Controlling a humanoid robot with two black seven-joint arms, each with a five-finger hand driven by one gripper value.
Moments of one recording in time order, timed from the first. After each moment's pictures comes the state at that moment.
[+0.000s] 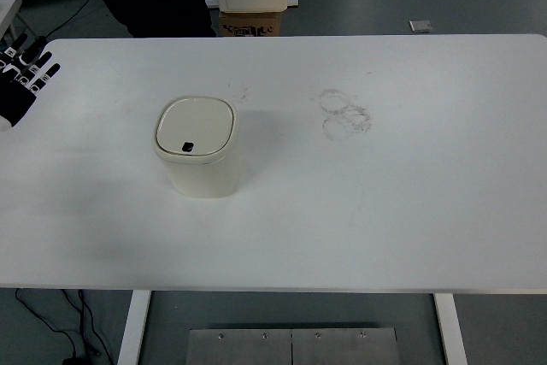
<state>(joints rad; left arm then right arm) -0.72 0.58 -0.74 -0.52 -0.29 -0.56 -0.09 0.03 0.00 0.28 0.13 -0.30 0.08 0.24</state>
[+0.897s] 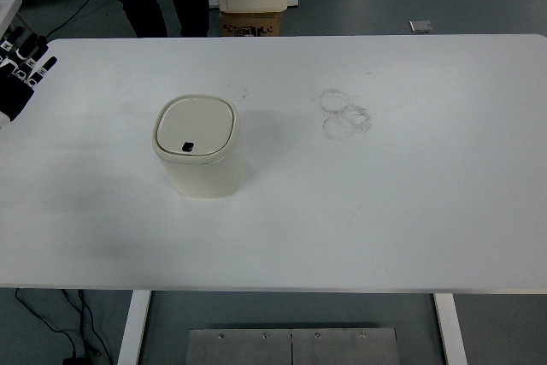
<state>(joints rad) -0.73 0.58 -0.74 -0.52 -0.29 -0.55 -0.12 0.03 0.00 0.28 0.13 -0.30 0.08 0.24</state>
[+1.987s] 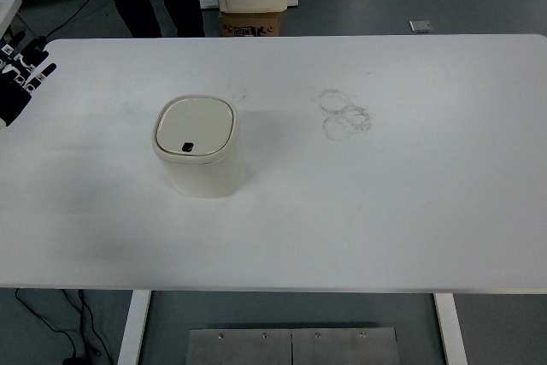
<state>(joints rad) -0.72 0.59 -0.74 -0.52 -0.20 -0.56 -0.12 0.03 0.00 0.28 0.13 -0.30 0.08 0.24</state>
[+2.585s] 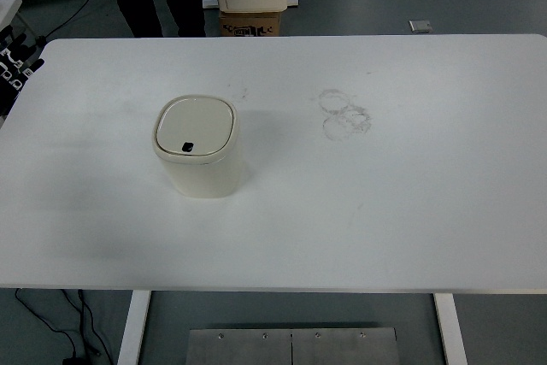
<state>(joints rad) -0.73 0.64 -0.73 -0.54 -0.20 -0.55 -0.11 0.03 0.00 0.28 0.13 -0.30 0.08 0.24</state>
